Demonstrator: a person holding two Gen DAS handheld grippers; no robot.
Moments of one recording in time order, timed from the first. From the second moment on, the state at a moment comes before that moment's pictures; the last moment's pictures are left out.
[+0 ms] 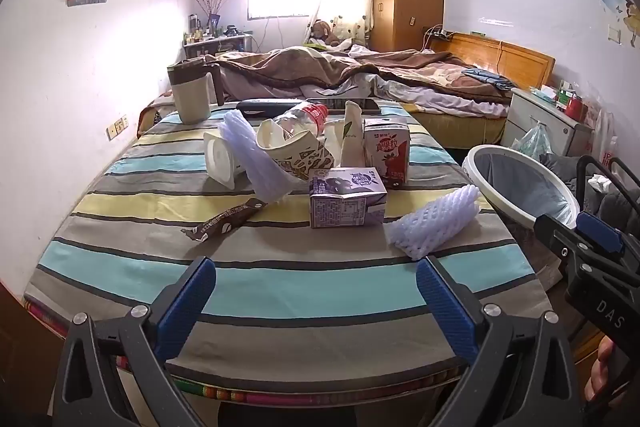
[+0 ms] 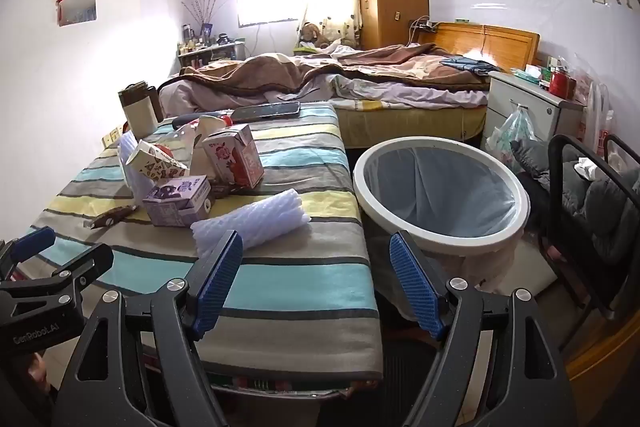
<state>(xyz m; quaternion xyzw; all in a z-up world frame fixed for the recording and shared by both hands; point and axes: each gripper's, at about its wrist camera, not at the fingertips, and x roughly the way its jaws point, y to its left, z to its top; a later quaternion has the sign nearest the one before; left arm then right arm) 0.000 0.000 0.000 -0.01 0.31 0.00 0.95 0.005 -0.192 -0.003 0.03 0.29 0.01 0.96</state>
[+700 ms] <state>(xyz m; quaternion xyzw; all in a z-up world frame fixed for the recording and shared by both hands) -0.001 0.001 0.001 -0.01 0.32 0.00 0.95 0.001 -0.192 -0.001 0.03 0.29 0.01 0.96</state>
